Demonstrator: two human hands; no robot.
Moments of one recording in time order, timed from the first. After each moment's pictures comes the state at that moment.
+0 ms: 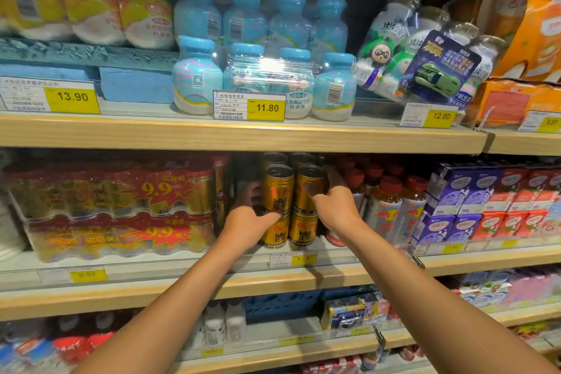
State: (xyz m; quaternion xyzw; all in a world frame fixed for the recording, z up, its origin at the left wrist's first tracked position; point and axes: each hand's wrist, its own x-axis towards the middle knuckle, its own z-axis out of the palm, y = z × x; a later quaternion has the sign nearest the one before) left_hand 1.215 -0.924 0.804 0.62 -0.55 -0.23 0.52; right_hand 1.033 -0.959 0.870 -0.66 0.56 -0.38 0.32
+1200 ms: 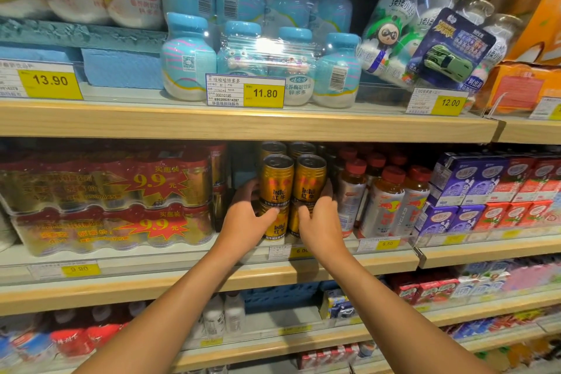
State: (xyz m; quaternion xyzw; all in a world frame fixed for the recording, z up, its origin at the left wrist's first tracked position) left_hand 1.210 -0.919 0.792 0.64 -0.57 -0.16 0.49; right_hand 1.052 -0.946 0.807 -0.69 0.59 -0.37 0.19
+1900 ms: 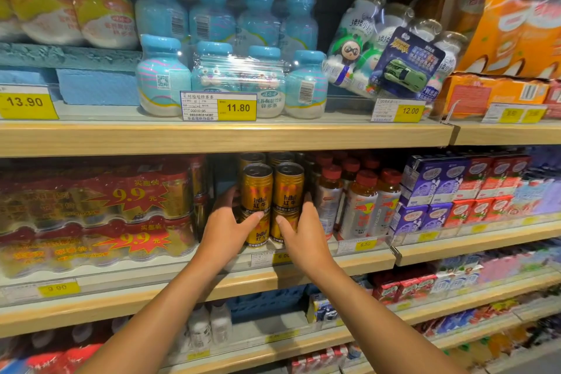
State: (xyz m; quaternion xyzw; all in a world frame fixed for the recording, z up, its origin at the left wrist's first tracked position) left_hand 1.203 -0.909 0.806 0.66 -0.57 -0.15 0.47; right_hand 1.037 -0.928 0.810 -0.70 0.55 -0.39 0.23
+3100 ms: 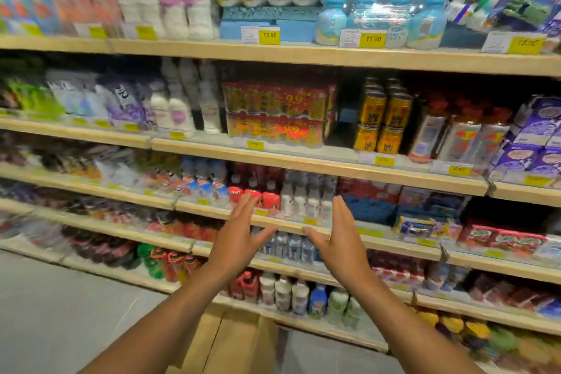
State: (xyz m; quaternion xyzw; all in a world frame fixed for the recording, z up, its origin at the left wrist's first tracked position) left_hand 1.221 -0.517 0.733 0.79 -0.50 -0.06 0.34; right_hand 1.031 -0.628 0.740 -0.83 0.41 -0.25 0.28
